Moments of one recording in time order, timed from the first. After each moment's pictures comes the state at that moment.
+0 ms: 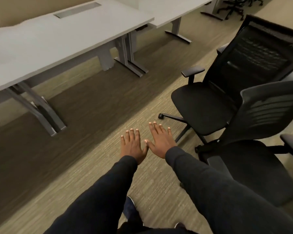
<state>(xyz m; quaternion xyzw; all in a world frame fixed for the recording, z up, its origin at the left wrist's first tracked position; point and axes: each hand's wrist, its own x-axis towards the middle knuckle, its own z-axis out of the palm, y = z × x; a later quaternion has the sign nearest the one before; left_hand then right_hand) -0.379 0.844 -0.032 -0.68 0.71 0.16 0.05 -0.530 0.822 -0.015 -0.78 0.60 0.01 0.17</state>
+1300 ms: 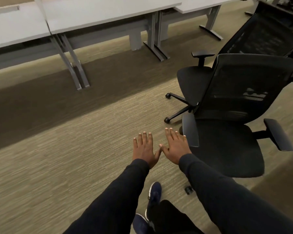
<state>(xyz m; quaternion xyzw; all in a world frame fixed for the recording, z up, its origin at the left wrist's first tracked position) -0.632 1.221 -0.053 -0.75 0.64 0.17 0.03 -0.784 1.159 -0.048 -0.82 0.53 0.05 0.19</state>
